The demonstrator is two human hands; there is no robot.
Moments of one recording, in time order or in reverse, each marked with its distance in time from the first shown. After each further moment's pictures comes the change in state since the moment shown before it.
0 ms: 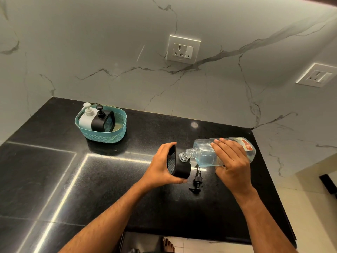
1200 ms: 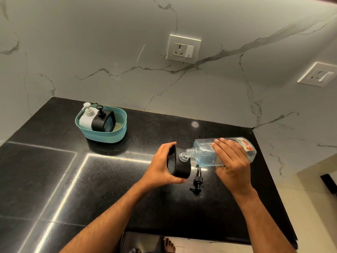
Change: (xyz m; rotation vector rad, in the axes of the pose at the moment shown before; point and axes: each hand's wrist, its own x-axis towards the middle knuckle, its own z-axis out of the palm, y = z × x) left_hand 0.000 0.000 0.000 0.006 0.000 0.000; right_hand 0.000 -0.002 0.000 0.001 -0.012 0.014
